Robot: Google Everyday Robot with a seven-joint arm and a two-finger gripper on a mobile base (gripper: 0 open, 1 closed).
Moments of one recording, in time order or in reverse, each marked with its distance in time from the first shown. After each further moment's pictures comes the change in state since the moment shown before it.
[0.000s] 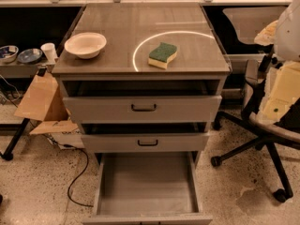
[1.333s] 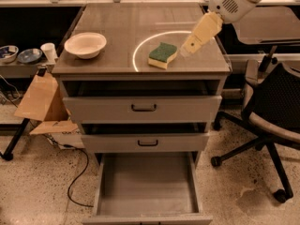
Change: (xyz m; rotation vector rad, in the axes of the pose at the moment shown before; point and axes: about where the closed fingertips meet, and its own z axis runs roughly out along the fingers) arm -0.121 -0.146 0.061 0.018 -0.339 0.288
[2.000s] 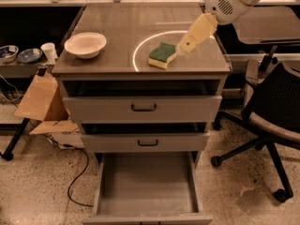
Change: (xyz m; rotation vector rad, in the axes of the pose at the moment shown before) arm -0.006 -0.005 0.011 0.005 -0.029 0.020
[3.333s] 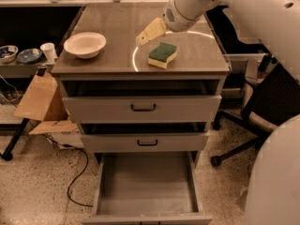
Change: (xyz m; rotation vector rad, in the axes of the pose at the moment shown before) arm -0.054 -0.032 0.121 0.087 -0.008 0.405
